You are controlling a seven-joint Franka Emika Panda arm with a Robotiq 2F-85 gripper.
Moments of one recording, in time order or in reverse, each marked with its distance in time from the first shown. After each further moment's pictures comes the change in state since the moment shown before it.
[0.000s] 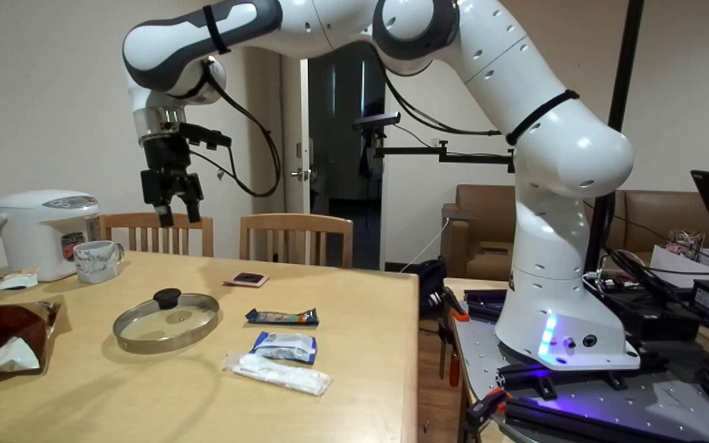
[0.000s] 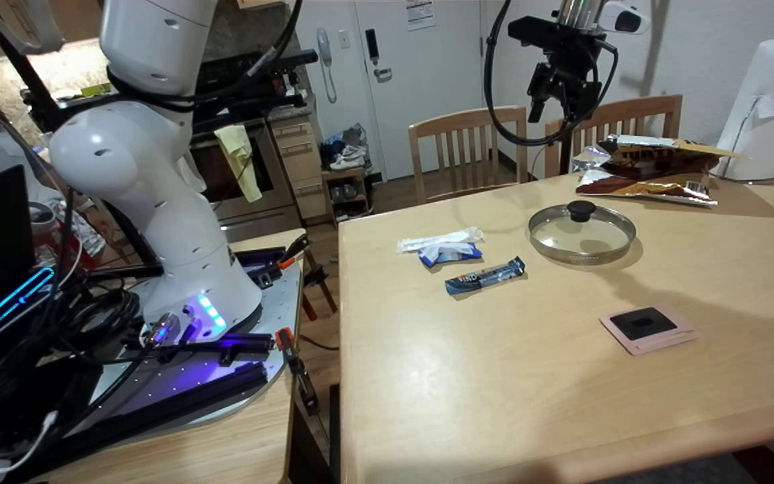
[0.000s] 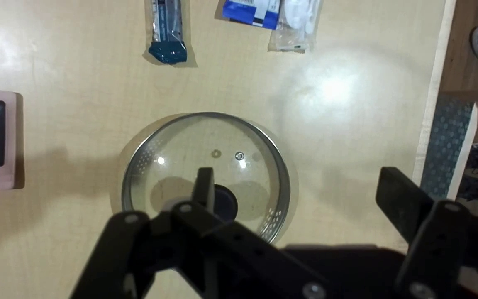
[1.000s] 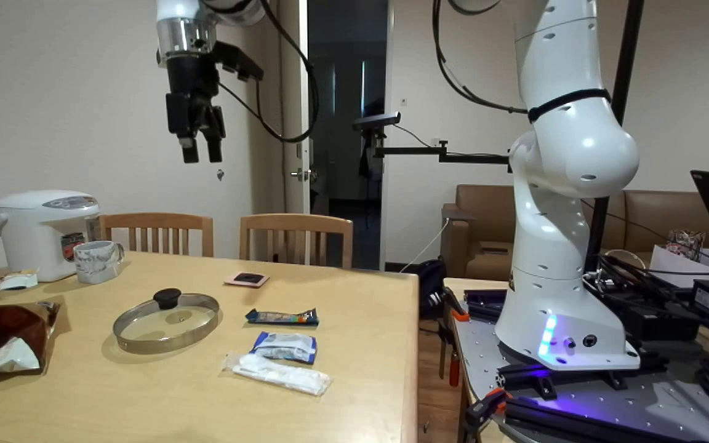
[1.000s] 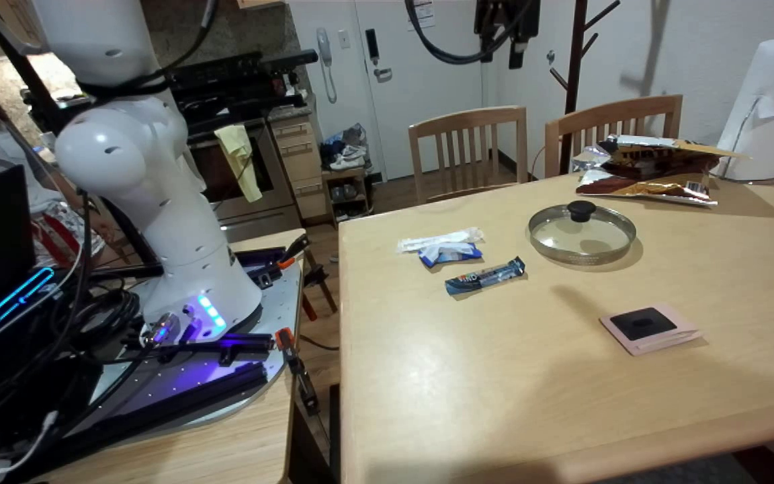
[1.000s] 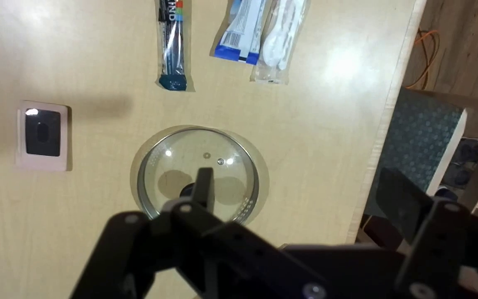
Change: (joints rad) arm 0.086 -0.462 -0.004 -0.408 -0.073 0.083 0.067
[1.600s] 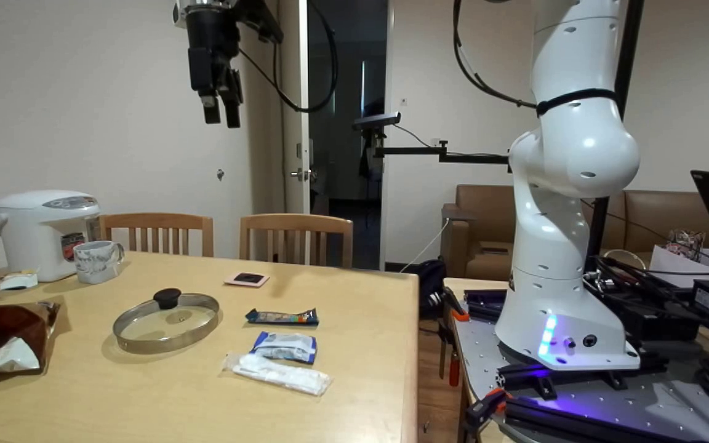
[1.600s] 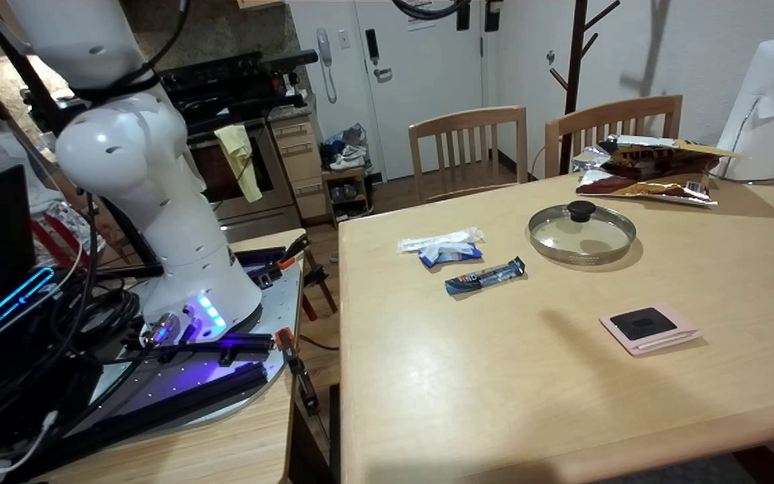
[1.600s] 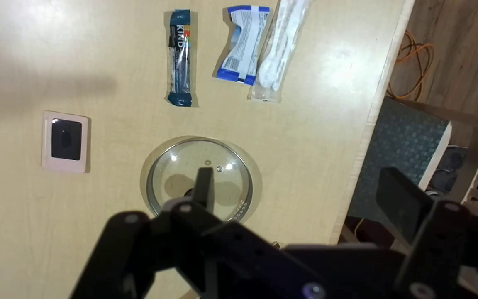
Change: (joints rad) arm 0.012 -0.158 0.002 -0.044 -0.015 -0.100 -0.002
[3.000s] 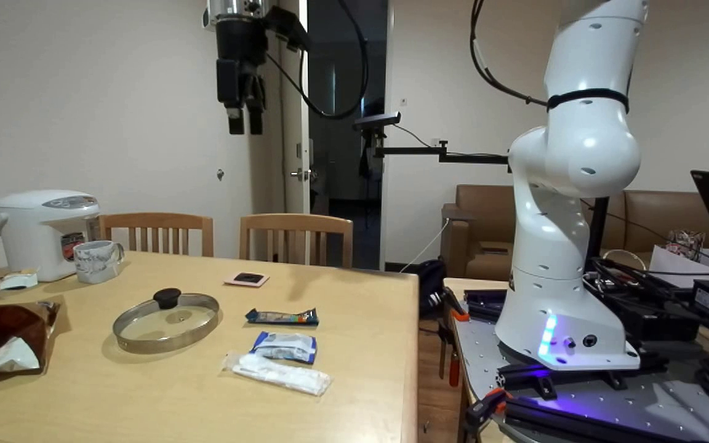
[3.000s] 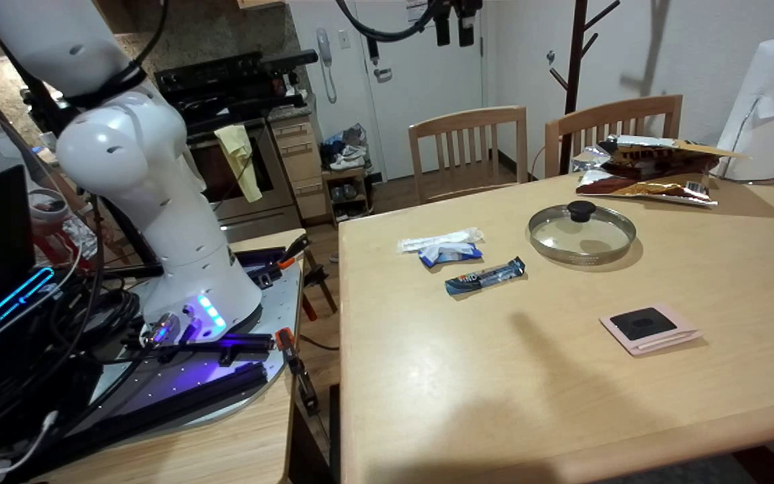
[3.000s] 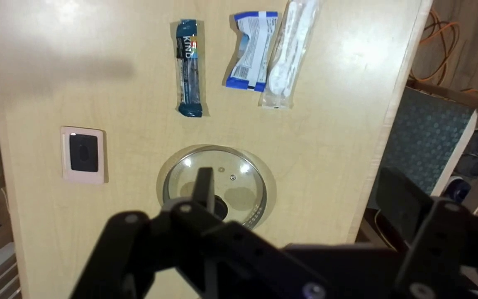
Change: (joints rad) arm 0.010 -0.174 0.010 -0.256 -0.039 0.146 0.080
